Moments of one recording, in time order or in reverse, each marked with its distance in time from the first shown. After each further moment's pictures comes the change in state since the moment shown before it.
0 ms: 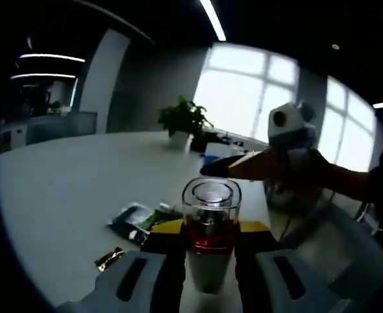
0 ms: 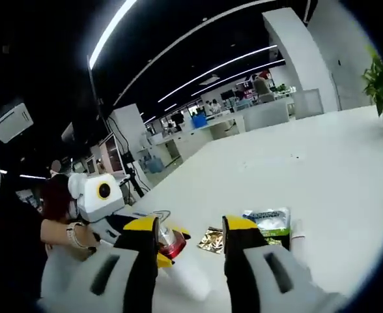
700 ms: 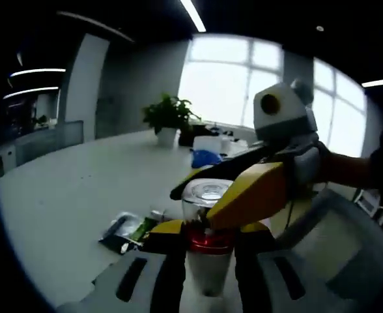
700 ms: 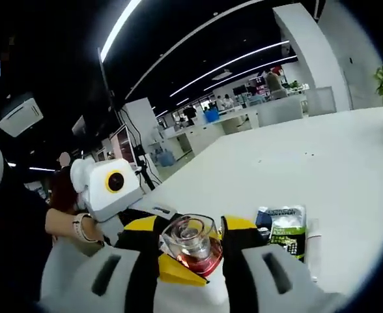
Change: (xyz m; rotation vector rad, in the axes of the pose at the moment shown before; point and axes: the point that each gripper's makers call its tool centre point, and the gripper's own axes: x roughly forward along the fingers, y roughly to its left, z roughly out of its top) left arm 0.026 -0.018 0.002 0.117 0.057 -0.058; right arm 0.015 0.018 -0.015 -0.062 0.069 0.055
